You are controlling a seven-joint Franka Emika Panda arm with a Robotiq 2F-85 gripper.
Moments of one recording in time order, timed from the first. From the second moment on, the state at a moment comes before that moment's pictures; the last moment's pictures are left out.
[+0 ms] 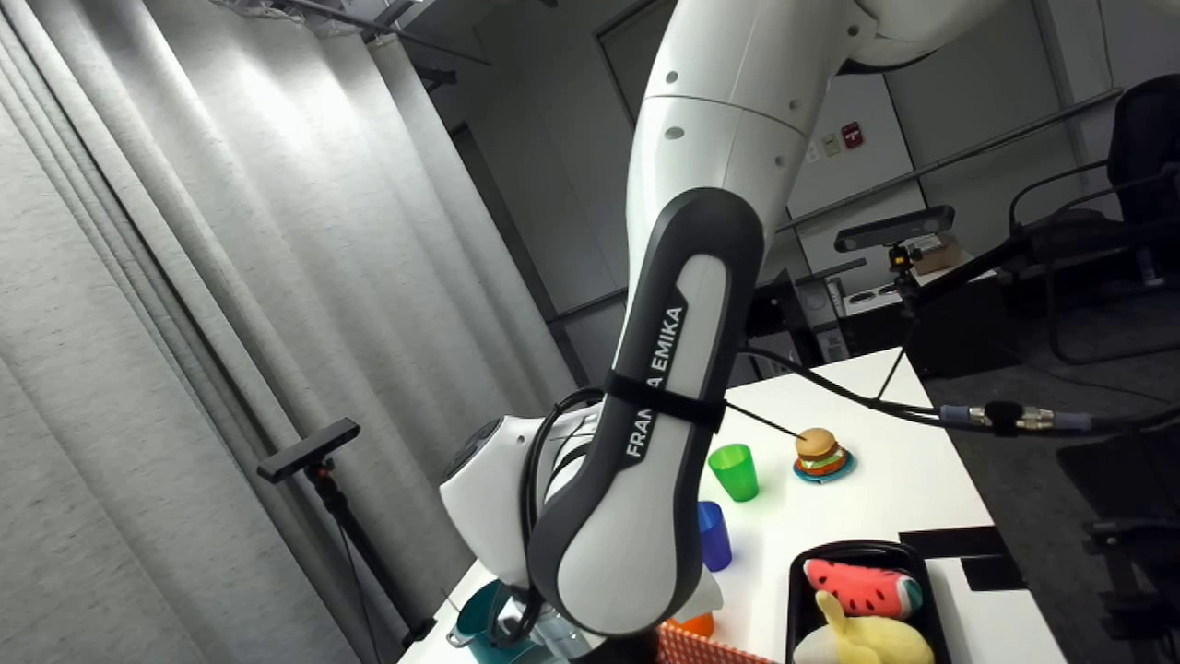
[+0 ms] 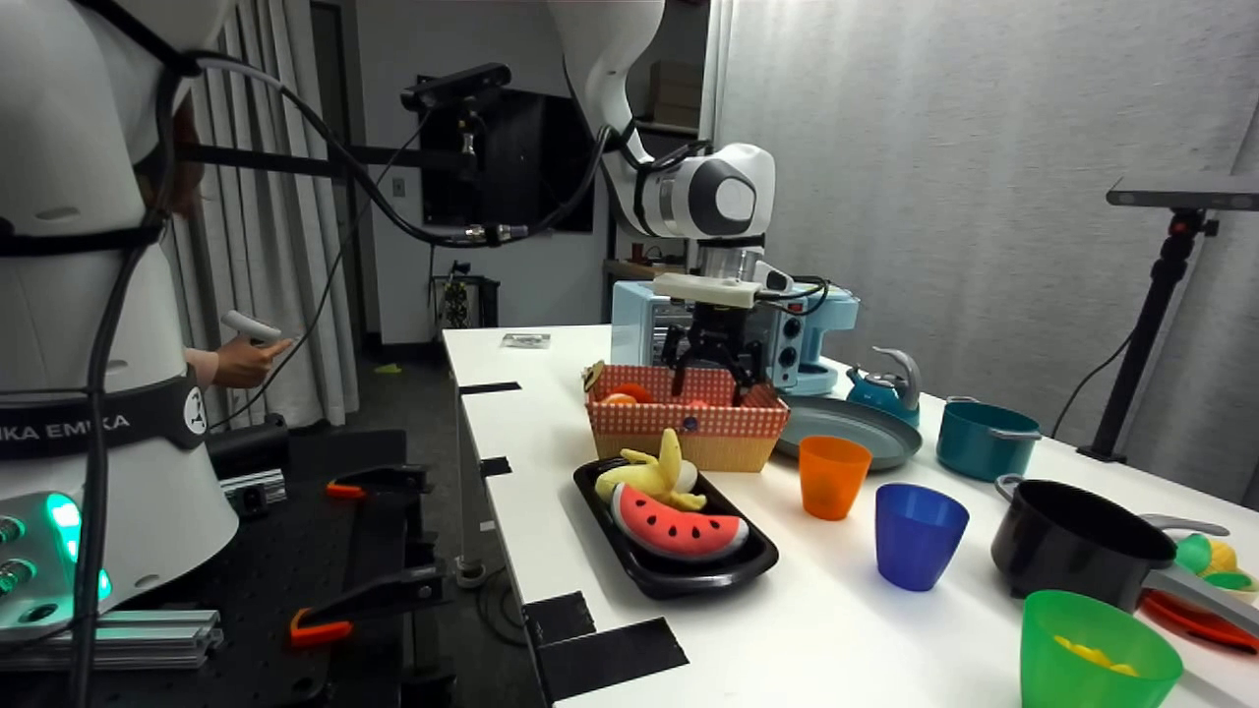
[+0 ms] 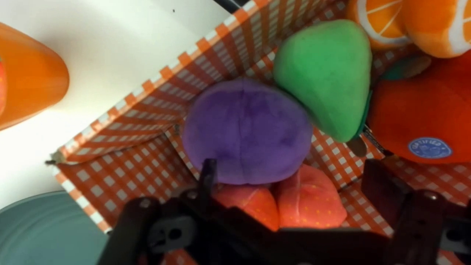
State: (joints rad) arm 0.13 0.62 0.12 -1.82 -0.17 2.31 -0.26
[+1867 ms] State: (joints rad) arm 0.09 0.68 0.10 -1.84 -0.17 2.31 -0.26
